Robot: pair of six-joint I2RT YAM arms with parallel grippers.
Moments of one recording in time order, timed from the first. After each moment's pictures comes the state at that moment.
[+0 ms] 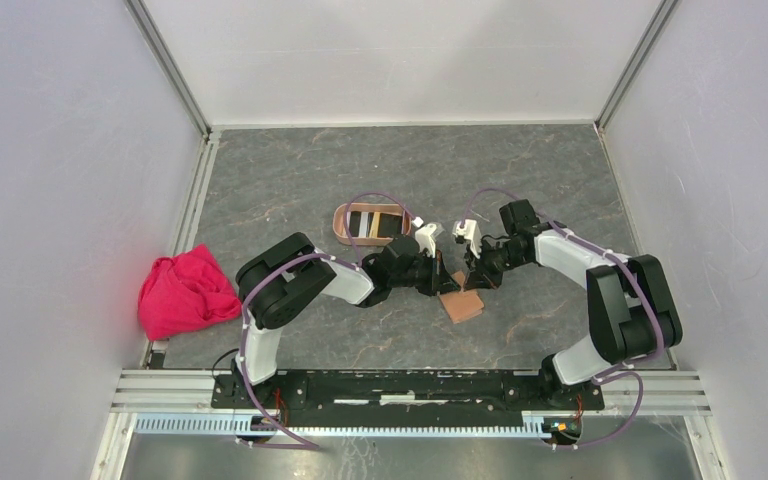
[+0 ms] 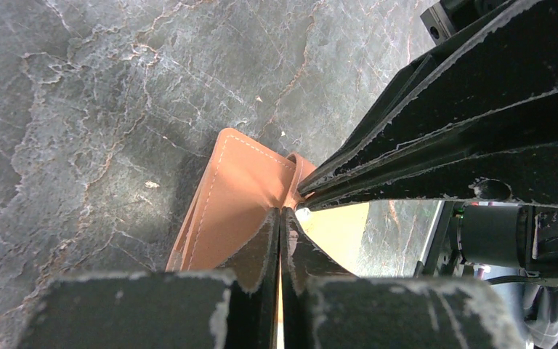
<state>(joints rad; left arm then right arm) -0.92 1.98 0.87 0.68 0.32 -0.70 0.24 1.54 0.80 -0.54 -0.78 -0.82</state>
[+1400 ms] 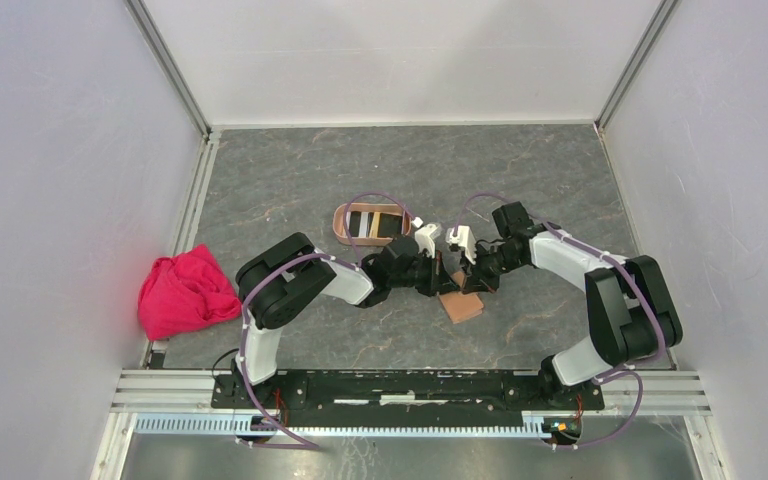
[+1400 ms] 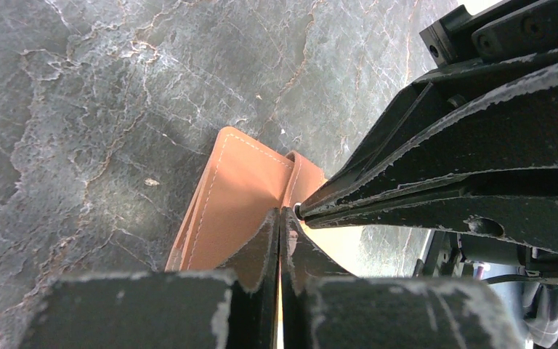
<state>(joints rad) -0.92 1.98 0.86 0.68 0.33 -0.70 0.29 1.53 0.79 -0.57 -0.75 -0.87</state>
